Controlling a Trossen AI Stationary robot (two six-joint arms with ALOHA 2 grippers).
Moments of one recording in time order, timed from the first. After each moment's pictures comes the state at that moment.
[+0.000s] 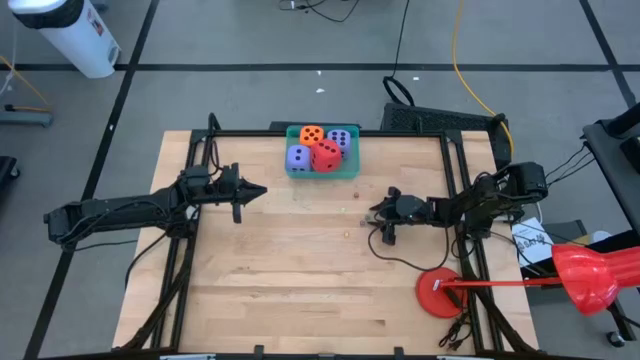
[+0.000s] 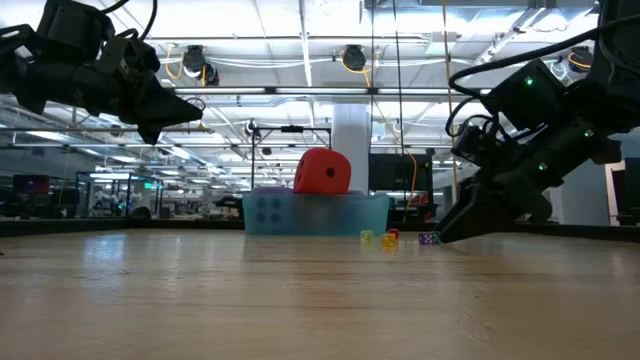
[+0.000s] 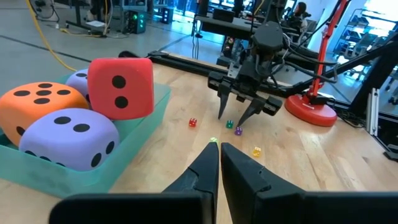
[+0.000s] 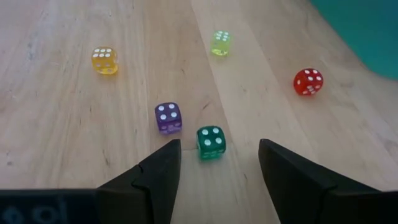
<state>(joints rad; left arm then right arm) 0.40 0.64 0.14 0.36 0.26 -0.16 -0.09 1.54 0.20 0.75 0.09 0.01</state>
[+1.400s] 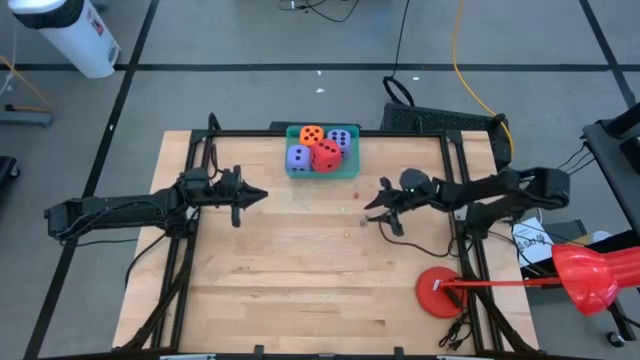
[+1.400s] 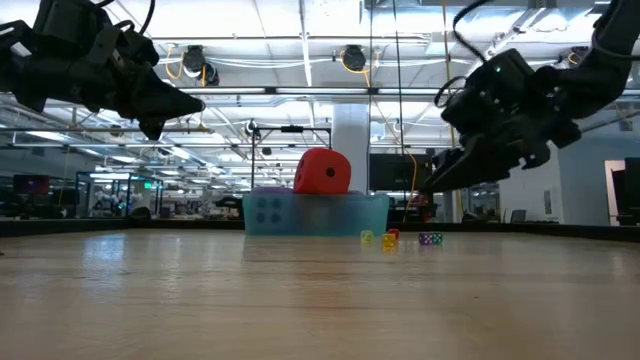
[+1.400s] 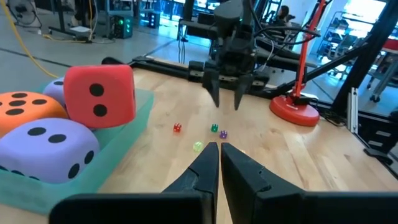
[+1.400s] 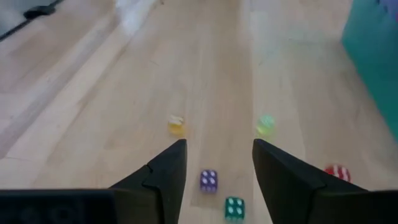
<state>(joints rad) 0.34 0.64 0.15 0.39 0.26 -0.16 -0.34 1.33 0.29 0.54 -0.47 -0.19</state>
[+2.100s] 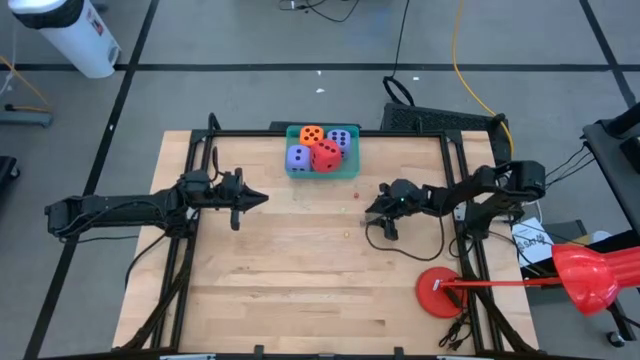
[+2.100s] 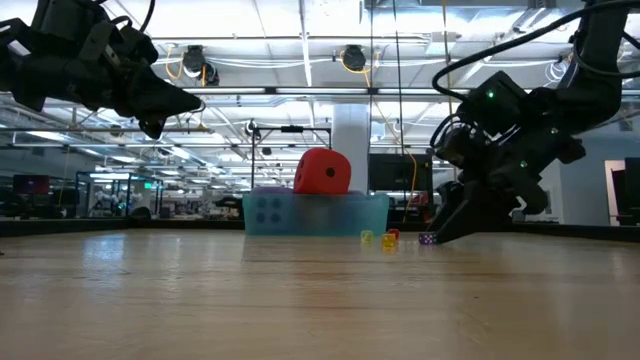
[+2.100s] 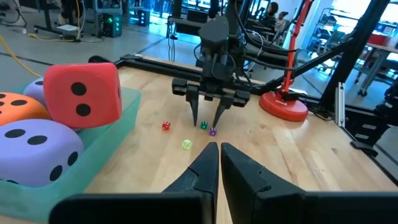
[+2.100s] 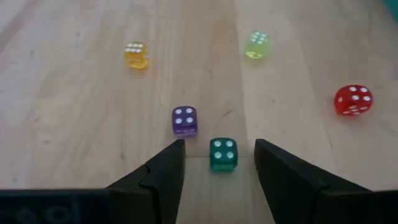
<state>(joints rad) 0.30 0.64 0.15 0.39 0.26 -0.16 -0.27 1.54 0.29 0.59 -0.27 -0.17</state>
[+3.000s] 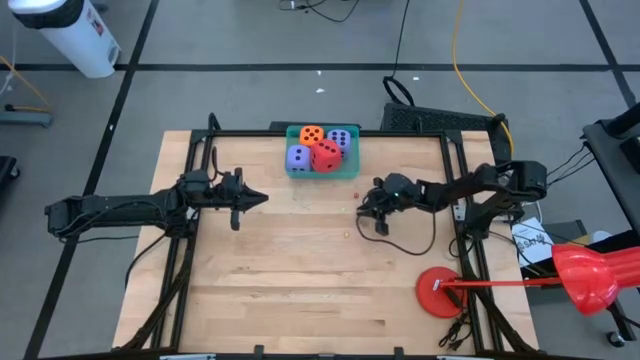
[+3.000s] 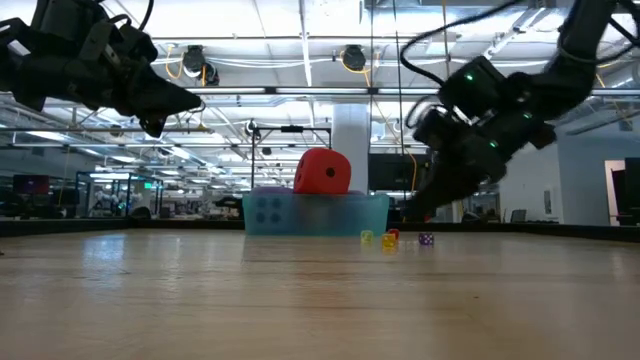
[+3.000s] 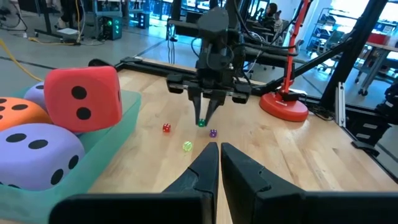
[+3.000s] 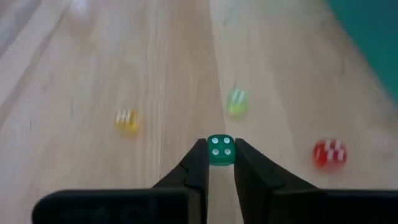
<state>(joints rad) 0.30 0.64 0.15 0.39 0.26 -0.14 -0.27 1.53 0.40 0.53 -0.26 -0.06</state>
